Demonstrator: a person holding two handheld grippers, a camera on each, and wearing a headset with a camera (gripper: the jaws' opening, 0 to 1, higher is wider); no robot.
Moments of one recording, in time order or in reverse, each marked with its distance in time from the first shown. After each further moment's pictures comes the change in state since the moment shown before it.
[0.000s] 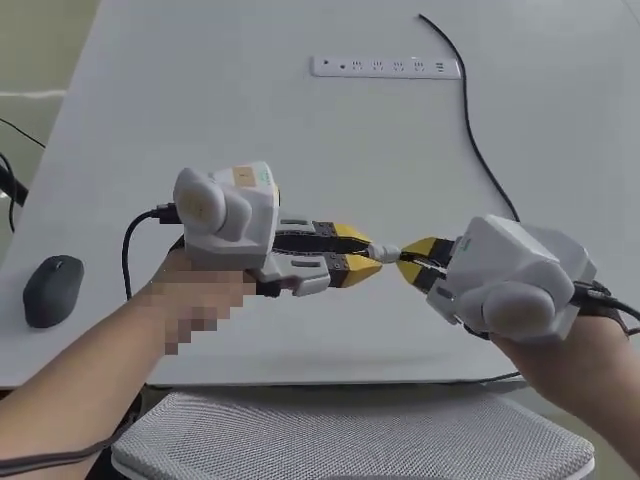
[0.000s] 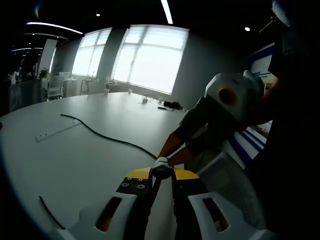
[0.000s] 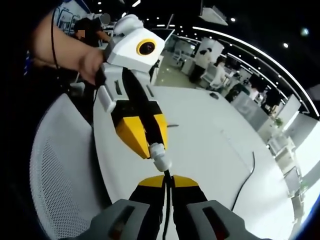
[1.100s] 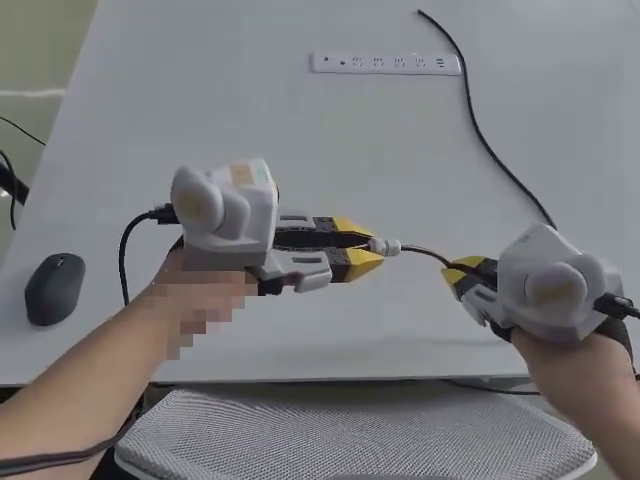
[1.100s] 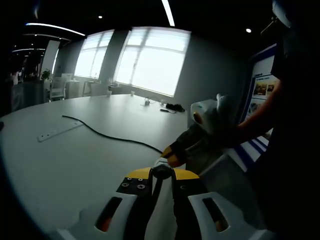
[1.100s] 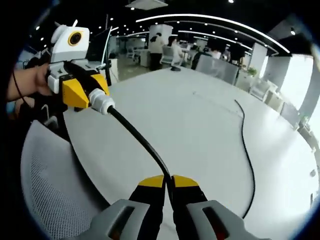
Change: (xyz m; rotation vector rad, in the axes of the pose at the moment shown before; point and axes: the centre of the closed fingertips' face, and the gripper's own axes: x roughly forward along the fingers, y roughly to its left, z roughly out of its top) left arm -0.001 0.001 0.003 -0.004 -0.020 0.021; right arm 0.009 -0.026 -0.090 0.483 0.067 -0.150
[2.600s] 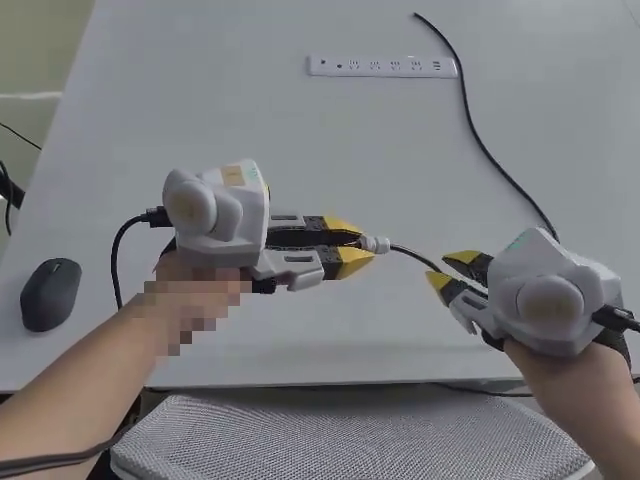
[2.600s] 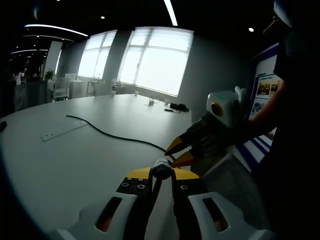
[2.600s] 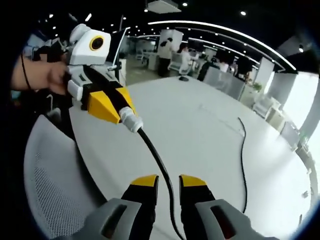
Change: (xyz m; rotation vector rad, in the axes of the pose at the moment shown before) left arm -0.003 0.012 -0.001 -0.002 0.000 0.035; right arm -0.017 0.025 0.038 -0.180 -0.067 0.014
